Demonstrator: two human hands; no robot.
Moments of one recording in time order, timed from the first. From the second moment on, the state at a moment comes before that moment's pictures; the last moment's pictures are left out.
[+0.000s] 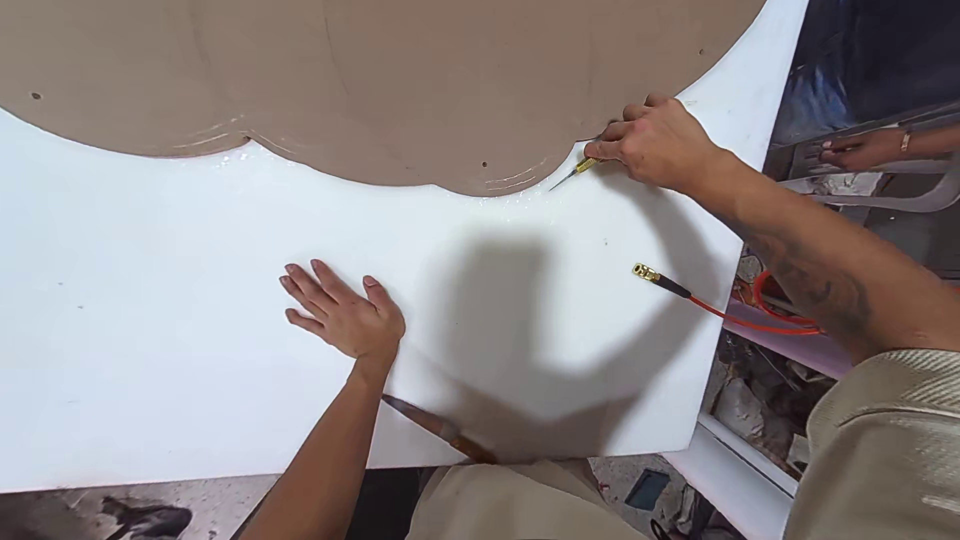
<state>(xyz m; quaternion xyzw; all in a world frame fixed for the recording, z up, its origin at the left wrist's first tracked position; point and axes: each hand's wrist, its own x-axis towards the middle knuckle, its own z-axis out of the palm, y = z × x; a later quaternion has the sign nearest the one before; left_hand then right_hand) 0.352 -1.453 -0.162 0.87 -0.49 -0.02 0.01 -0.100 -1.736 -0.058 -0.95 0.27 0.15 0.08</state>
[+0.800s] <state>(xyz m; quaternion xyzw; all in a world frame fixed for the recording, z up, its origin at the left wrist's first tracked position) 0.355 -1.451 -0.166 0.87 -0.49 -0.03 0.02 -0.165 -1.710 -0.020 -0.90 0.42 0.06 0.07</state>
